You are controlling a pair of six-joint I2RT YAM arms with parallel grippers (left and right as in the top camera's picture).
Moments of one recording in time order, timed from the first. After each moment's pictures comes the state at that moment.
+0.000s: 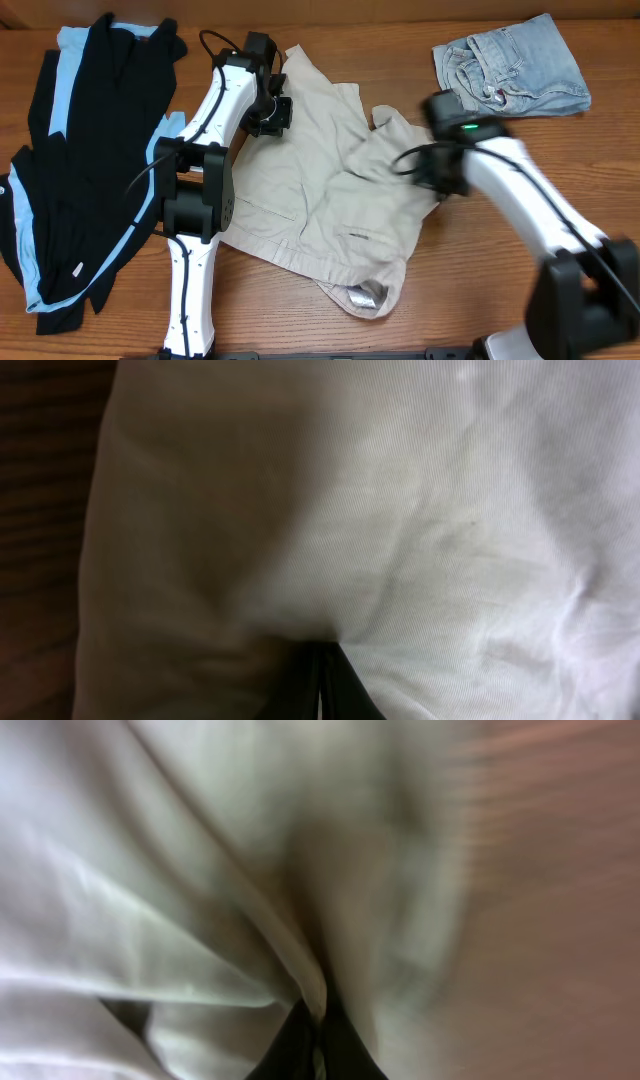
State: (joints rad) left arm -0.20 2.48 2.11 -1.11 0.19 -0.13; right arm 0.19 1.66 1.26 -1.03 0.05 0.59
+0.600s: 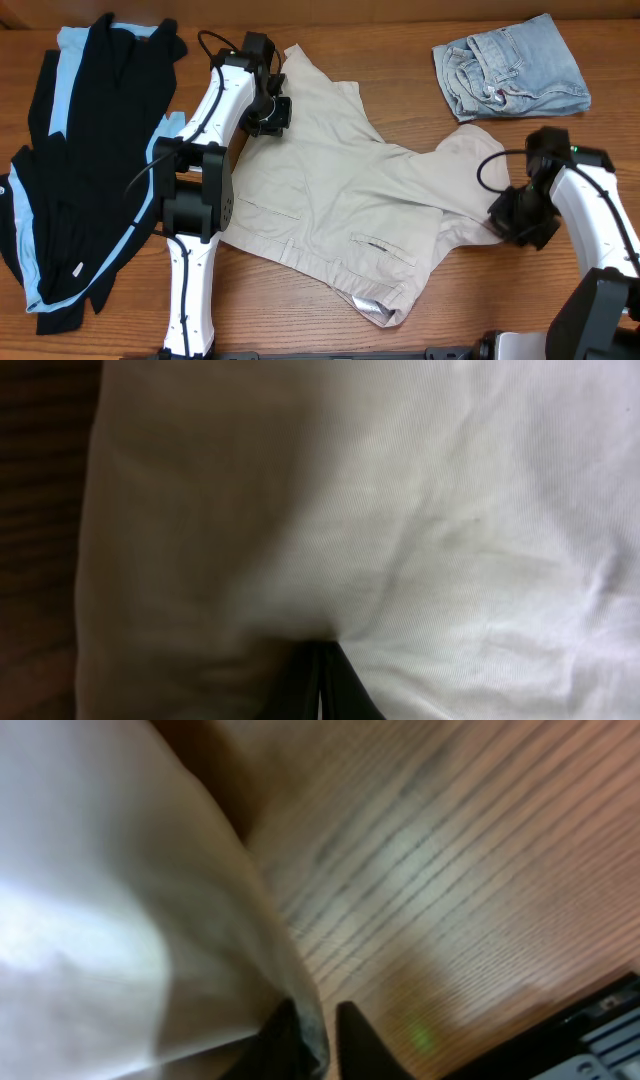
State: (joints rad) left arm -0.20 2.48 2.11 -1.11 0.21 -0.12; right arm -0.21 1.57 1.04 -1.20 0.02 0.59
